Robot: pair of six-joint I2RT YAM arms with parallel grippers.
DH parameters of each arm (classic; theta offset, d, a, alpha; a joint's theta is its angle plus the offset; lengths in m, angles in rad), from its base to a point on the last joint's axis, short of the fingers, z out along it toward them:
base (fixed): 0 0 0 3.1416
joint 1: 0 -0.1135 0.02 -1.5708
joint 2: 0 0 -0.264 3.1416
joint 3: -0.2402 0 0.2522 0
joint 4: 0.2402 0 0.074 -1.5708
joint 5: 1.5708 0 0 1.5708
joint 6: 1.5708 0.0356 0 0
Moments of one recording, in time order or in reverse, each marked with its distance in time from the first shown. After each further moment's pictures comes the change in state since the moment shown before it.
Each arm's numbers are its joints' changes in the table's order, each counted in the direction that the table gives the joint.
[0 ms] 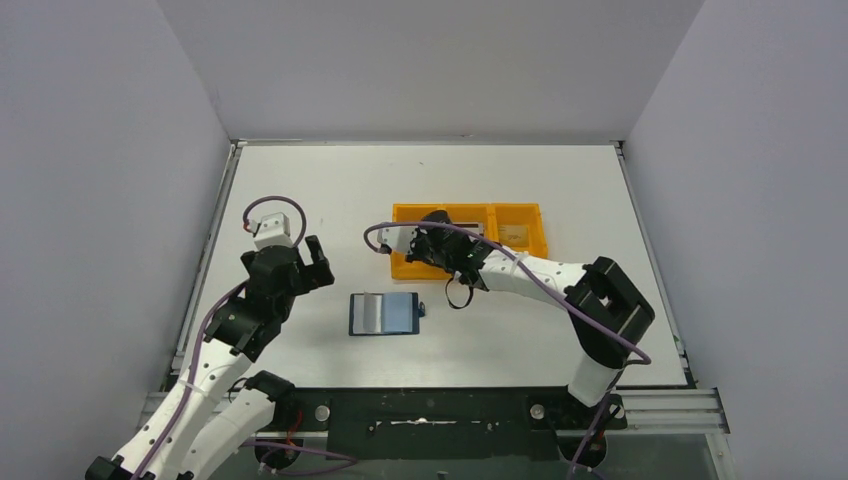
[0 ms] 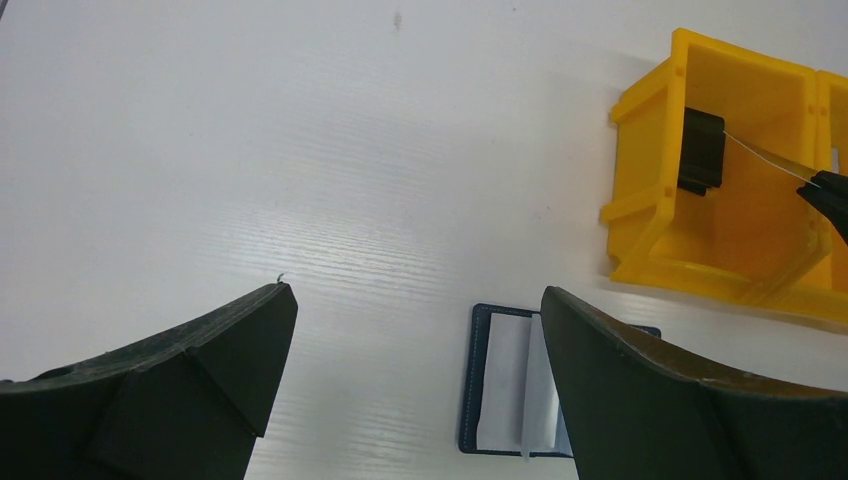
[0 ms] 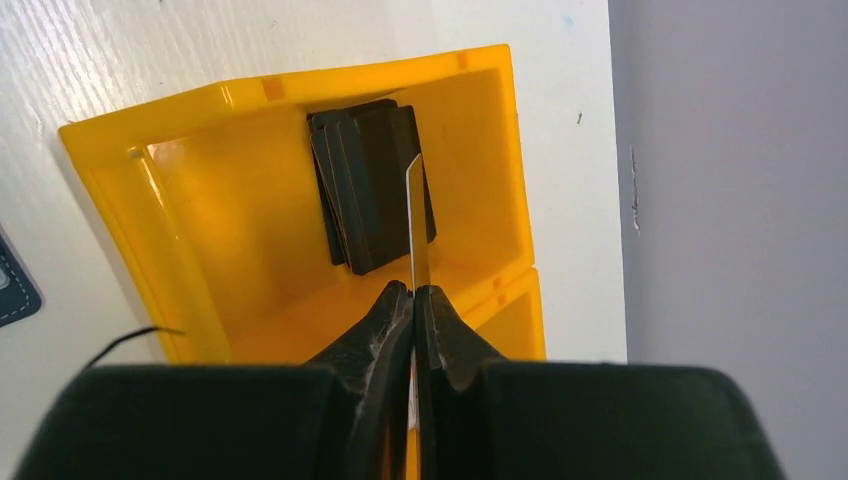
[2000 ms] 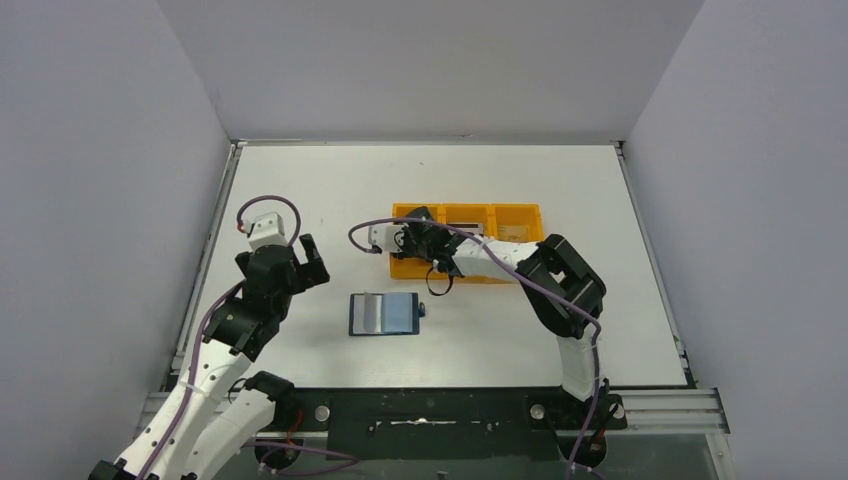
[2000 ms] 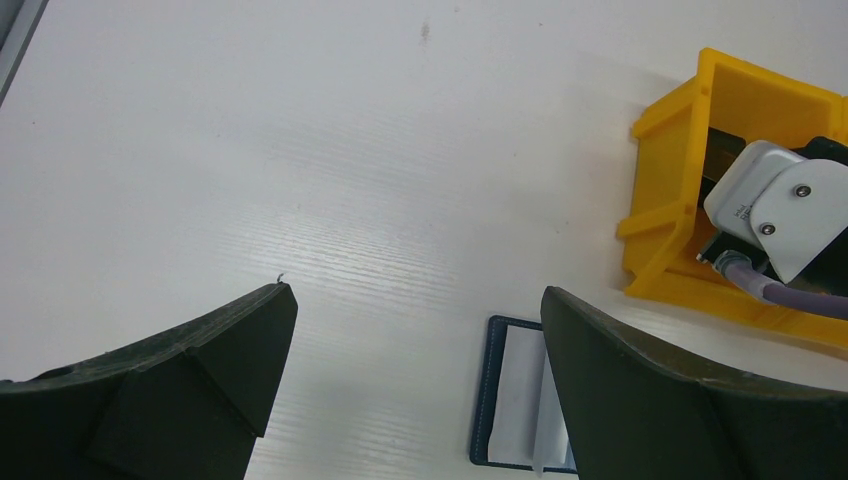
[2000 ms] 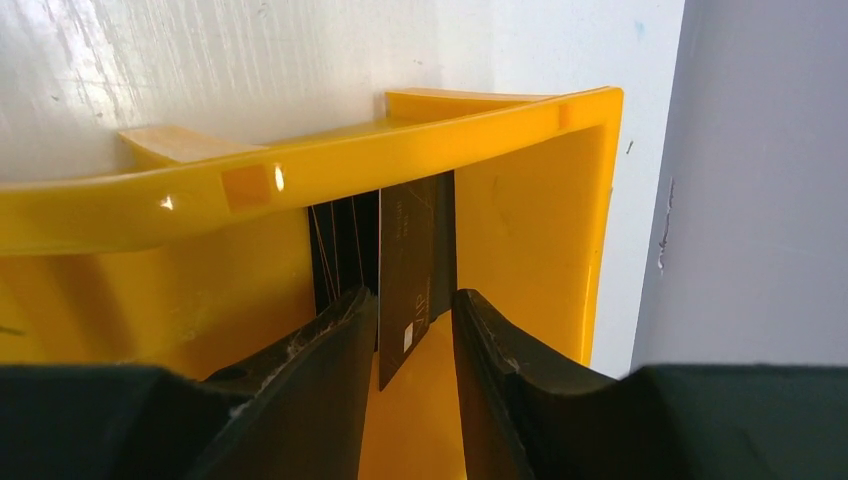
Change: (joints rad) left arm -0.036 0.002 0.003 0.000 -0.013 0.001; right arm 0.046 -0.299 -0.174 -0.024 -0.003 -0.121
